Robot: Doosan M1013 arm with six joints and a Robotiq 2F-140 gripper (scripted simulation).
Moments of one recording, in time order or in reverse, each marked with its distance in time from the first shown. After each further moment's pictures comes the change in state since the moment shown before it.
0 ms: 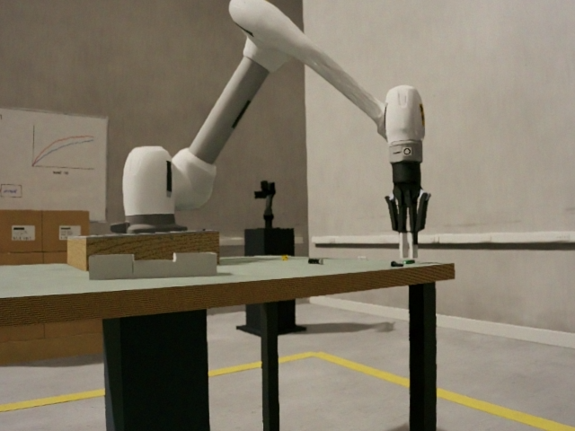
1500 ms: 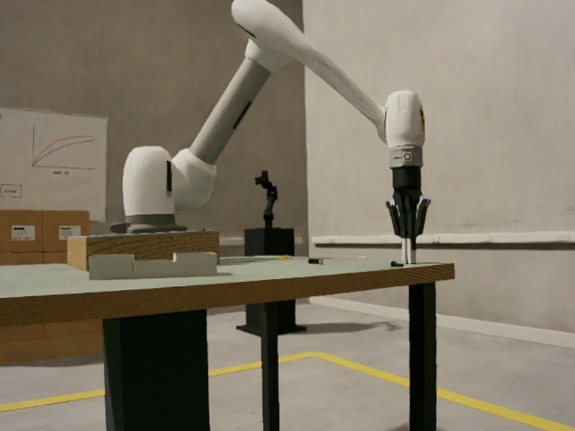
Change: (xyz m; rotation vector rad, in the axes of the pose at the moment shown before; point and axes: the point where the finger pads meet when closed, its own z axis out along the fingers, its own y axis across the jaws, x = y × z) arm 0.000 0.000 0.013 -0.001 0.000 0.000
